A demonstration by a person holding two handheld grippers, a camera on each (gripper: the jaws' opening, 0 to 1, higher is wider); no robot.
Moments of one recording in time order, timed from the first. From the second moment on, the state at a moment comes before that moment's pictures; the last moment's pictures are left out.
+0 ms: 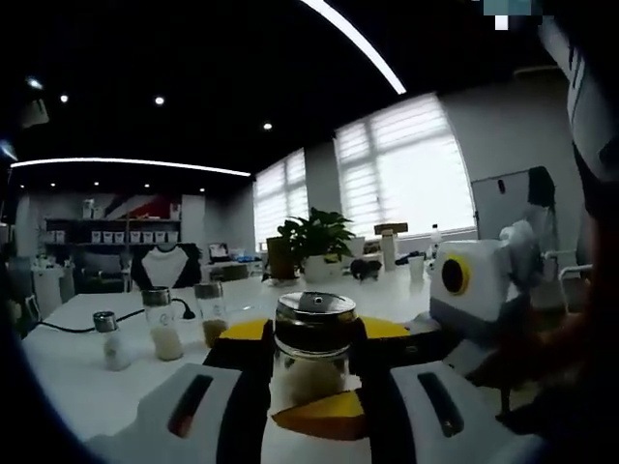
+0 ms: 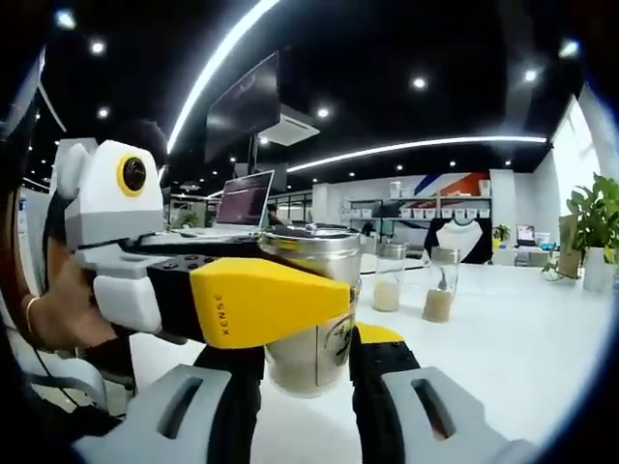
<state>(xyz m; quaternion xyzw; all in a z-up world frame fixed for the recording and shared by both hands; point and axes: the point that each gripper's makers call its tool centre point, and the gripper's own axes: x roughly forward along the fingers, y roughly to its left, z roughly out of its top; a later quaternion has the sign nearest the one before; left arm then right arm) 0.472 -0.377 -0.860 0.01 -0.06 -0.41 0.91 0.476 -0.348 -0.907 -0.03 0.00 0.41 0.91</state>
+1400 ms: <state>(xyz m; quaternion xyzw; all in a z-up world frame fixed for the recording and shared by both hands) 0.433 -0.380 -0.860 -0.01 -0.02 -0.63 0.77 0.440 -0.335 -0.906 0.01 0.00 0.53 0.85</state>
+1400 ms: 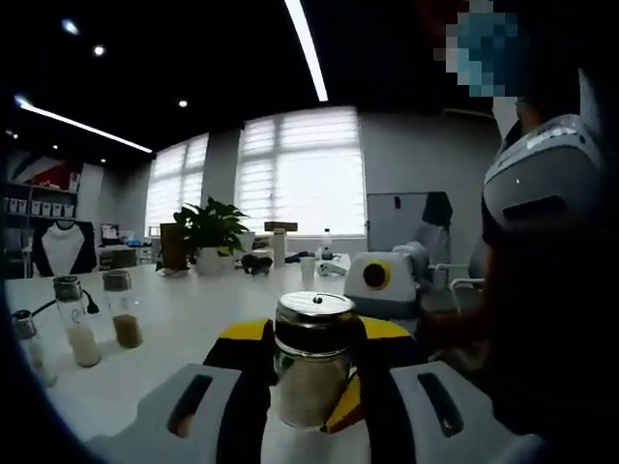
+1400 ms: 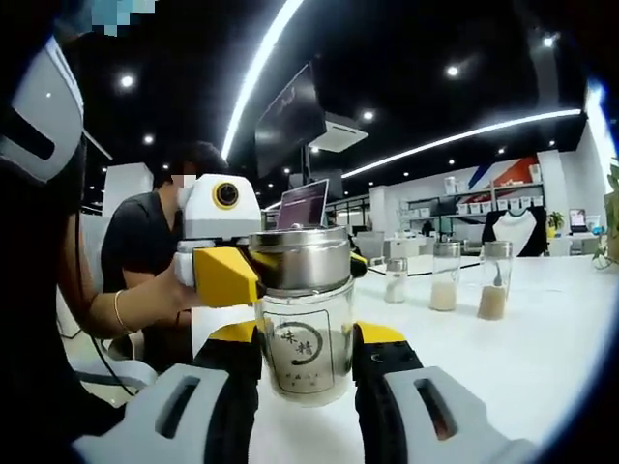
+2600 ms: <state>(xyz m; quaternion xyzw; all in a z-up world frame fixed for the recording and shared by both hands) 0.488 -0.367 -0.853 0.00 -0.07 -0.47 0.88 0.497 -0.340 -0.900 -0.02 -0.03 0.38 0.93</state>
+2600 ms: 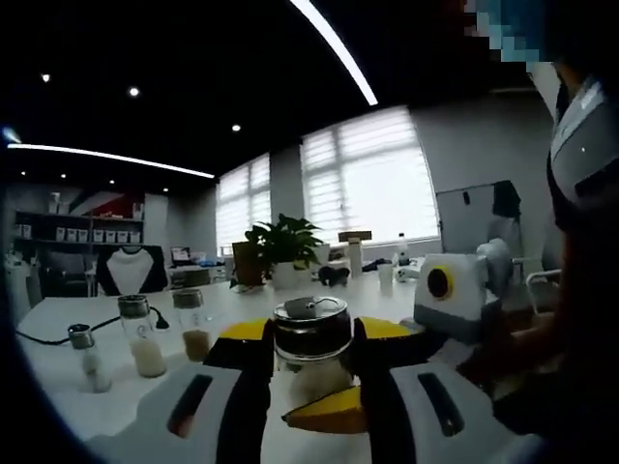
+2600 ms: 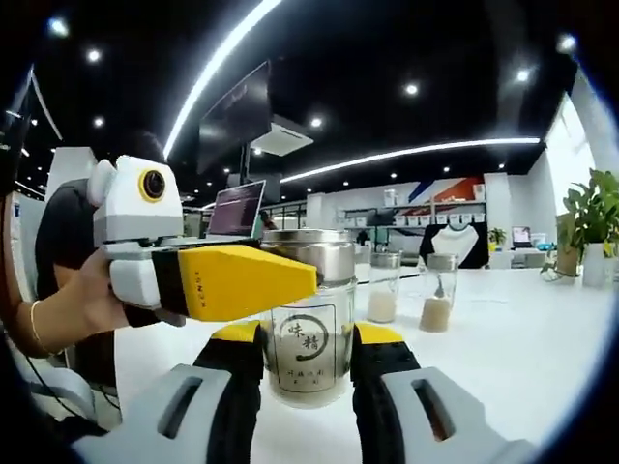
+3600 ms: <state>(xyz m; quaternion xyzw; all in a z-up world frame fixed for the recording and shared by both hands) 0.514 -0.363 -0.869 -0.09 -0.05 -0.27 0.96 0.511 -0.341 -0.918 -0.03 -0.02 0.33 0.94</state>
